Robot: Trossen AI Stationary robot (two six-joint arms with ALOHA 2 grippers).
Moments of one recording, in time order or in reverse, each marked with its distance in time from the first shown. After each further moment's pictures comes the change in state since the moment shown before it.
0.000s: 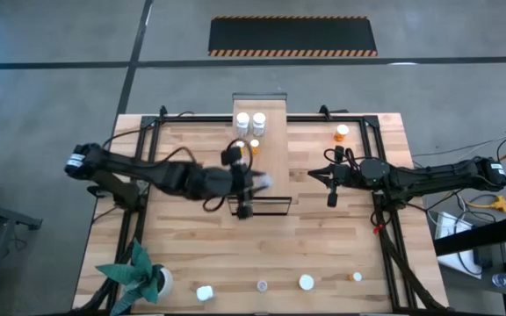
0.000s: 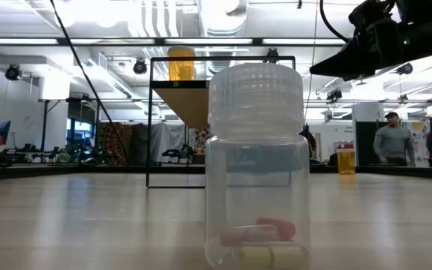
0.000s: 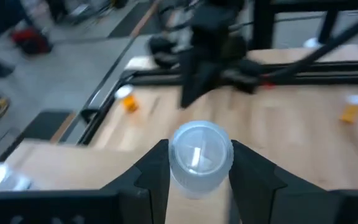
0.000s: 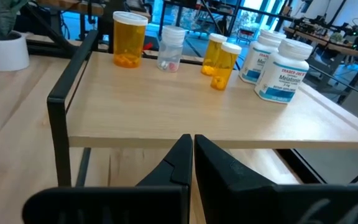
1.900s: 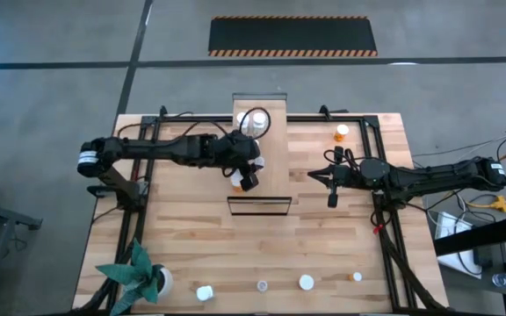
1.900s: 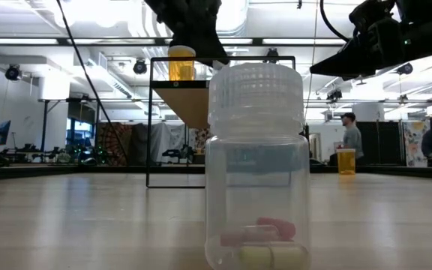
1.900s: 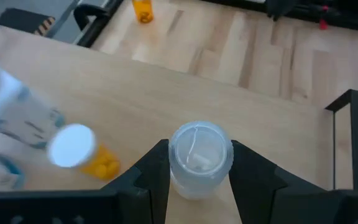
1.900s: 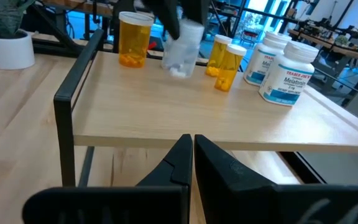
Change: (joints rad) left arm 0.311 0.079 -0.036 -0.144 0.309 -0.106; right arm 0.000 0.000 0.000 0.000 -0.018 -0.012
